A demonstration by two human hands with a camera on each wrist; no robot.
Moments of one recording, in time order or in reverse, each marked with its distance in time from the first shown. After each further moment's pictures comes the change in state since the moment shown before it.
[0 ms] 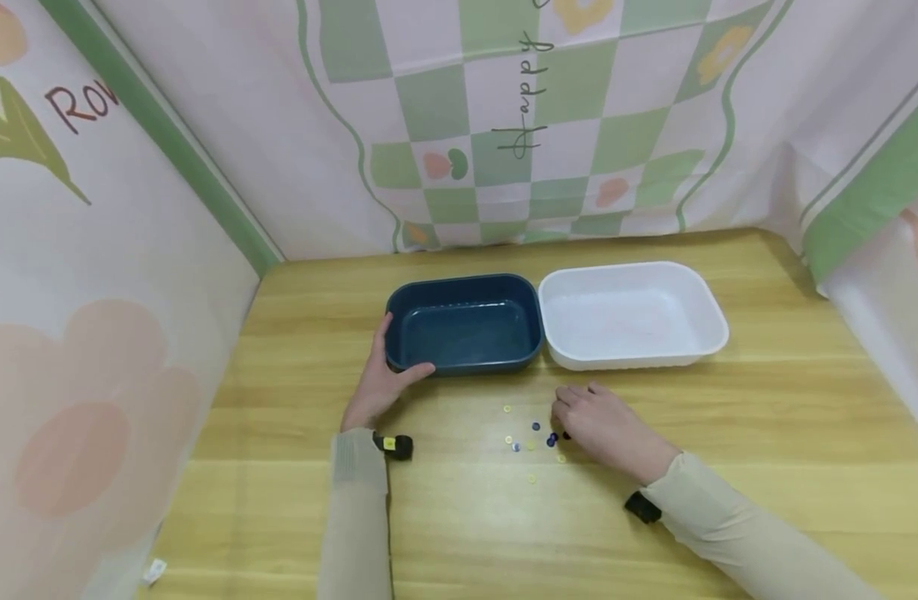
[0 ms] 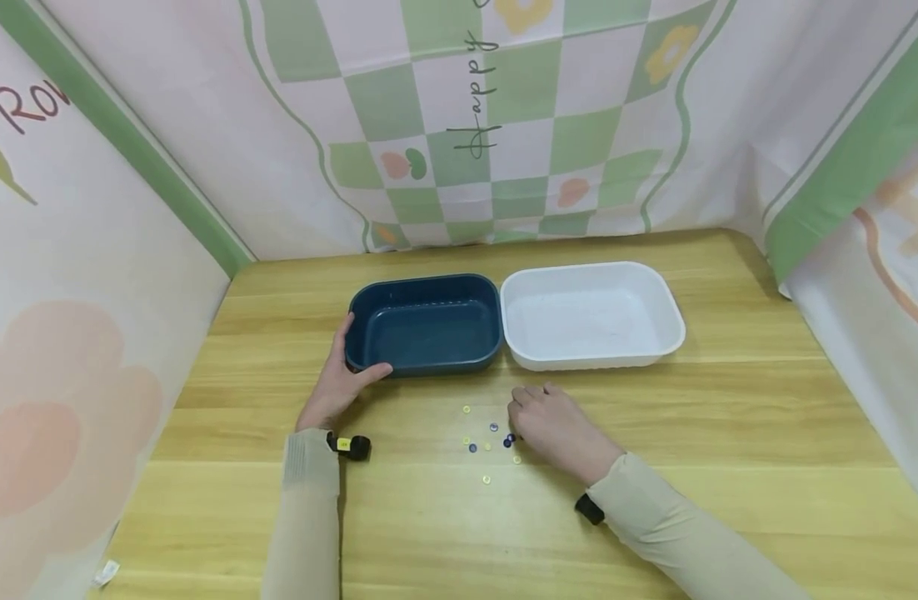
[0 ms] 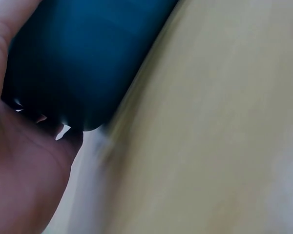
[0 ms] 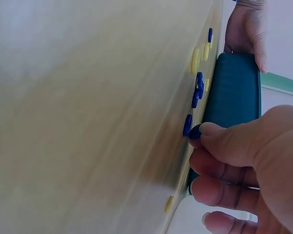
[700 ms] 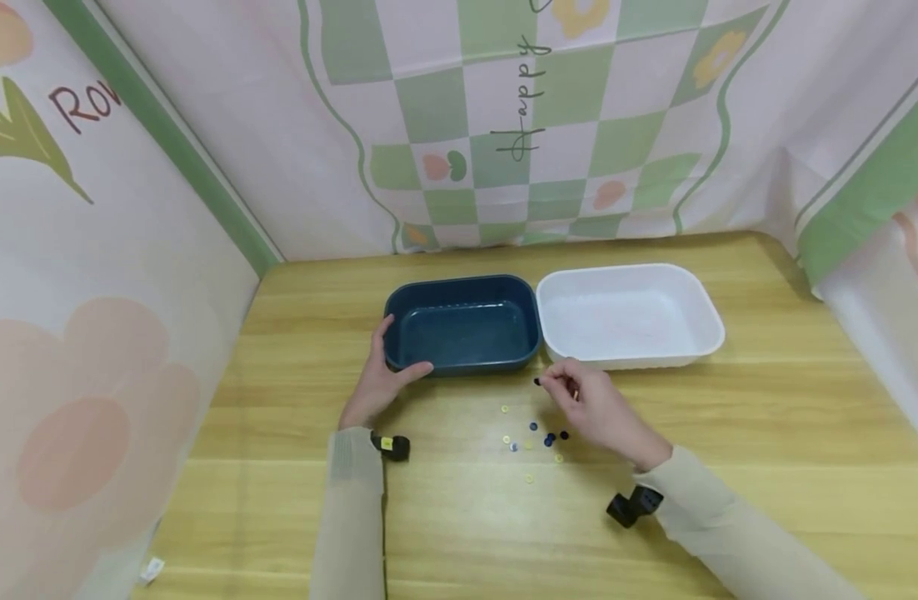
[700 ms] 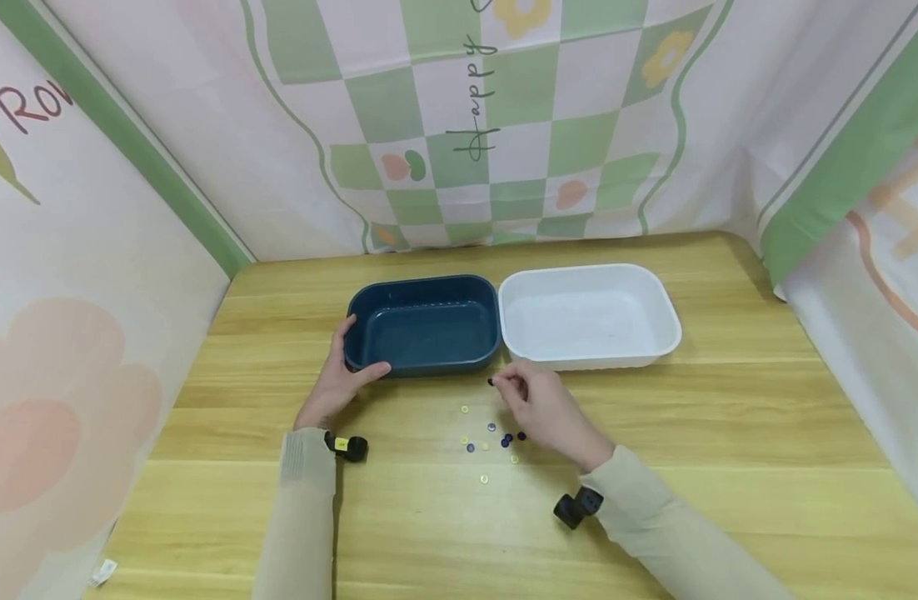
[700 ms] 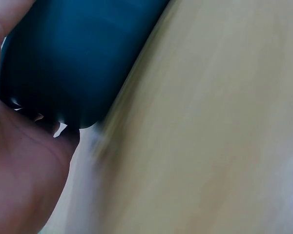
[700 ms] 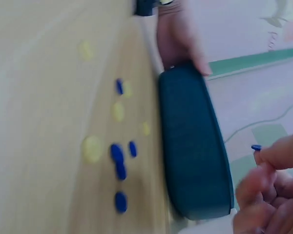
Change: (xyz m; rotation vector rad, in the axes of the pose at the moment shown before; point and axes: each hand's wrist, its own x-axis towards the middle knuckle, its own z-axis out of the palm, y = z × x) left_hand -0.003 0.004 -0.001 -0.023 -0.019 -0.048; right_hand 0.010 -0.001 -0.020 0.867 0.283 0.399
